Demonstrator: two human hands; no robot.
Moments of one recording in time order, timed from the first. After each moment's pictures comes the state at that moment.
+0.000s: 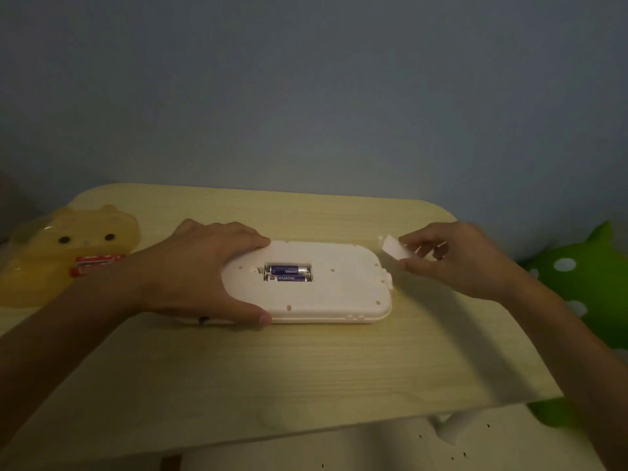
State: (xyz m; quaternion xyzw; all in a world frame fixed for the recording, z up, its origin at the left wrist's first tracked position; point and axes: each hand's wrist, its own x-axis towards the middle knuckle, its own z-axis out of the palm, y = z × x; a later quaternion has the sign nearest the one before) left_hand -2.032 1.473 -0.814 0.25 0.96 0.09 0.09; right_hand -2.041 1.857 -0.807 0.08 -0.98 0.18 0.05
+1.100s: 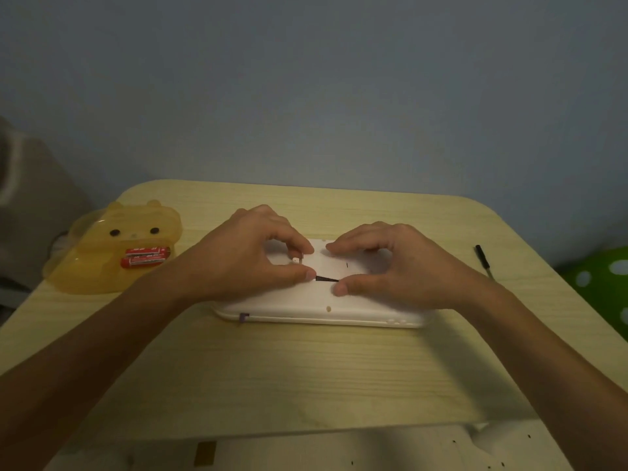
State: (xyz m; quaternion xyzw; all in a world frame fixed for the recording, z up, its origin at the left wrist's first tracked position) left_hand -2.035 1.479 -0.825 0.26 0.91 0.30 -0.06; right_hand -2.025 1.738 -0.804 0.24 -0.93 0.27 -0.04
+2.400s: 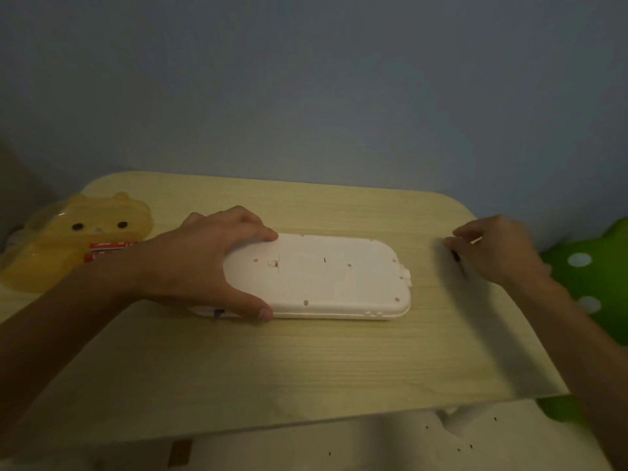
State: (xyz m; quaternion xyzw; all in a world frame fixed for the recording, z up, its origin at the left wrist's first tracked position) left_hand -2.031 1.460 -0.817 0.24 0.95 0.14 0.12; right_hand -2.059 1.884 -0.825 -0.15 -0.97 0.17 0.12
